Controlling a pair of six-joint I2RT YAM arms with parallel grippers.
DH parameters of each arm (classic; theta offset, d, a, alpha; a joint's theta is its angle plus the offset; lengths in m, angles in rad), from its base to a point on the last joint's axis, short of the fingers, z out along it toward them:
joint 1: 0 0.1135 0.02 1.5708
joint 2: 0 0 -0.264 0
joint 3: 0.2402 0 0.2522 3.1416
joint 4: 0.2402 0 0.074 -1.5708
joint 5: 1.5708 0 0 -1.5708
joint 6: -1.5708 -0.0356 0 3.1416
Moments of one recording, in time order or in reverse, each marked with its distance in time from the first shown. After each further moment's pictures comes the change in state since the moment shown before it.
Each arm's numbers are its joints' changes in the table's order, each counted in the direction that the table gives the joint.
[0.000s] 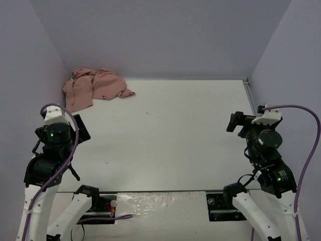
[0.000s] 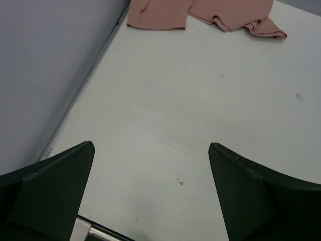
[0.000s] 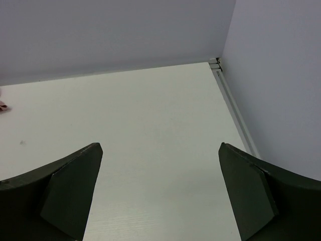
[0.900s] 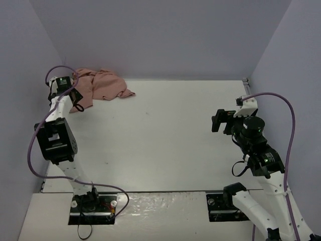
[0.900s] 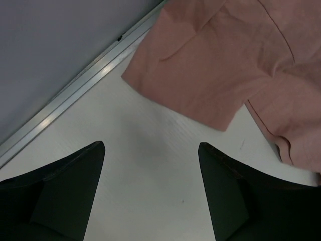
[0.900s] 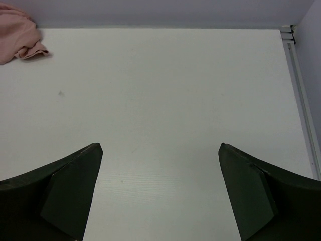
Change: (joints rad) left arm 0.457 -1.127 0.334 -0.552 0.199 0.189; right arm 0.000 -0.144 -0.028 -0.007 -0.242 -0.044
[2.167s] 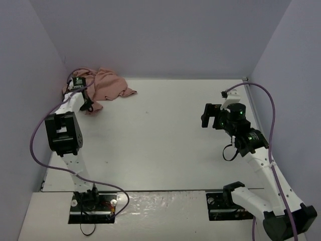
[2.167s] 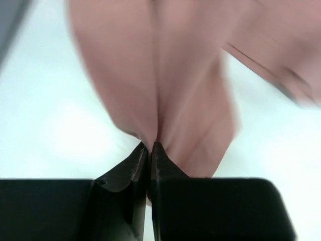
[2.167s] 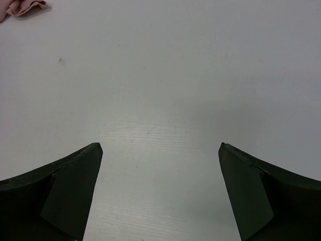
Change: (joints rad) left arm -0.099 -0.199 0.126 0.122 0.071 -0.110; right arm 0.000 -0.225 -0.006 -0.017 -0.085 -0.086
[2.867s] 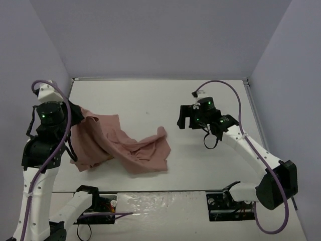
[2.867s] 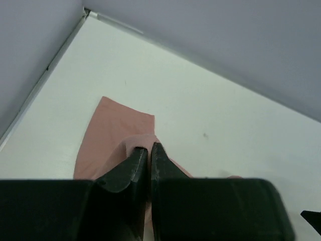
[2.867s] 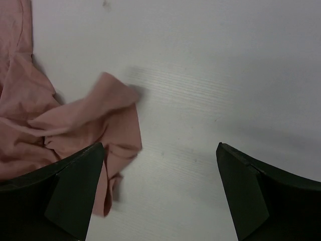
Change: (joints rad) left arm -0.295 1.133 -0.186 0.254 -0.031 0.015; right arm 0.136 -0.340 0.075 -0.061 -0.131 -0.136
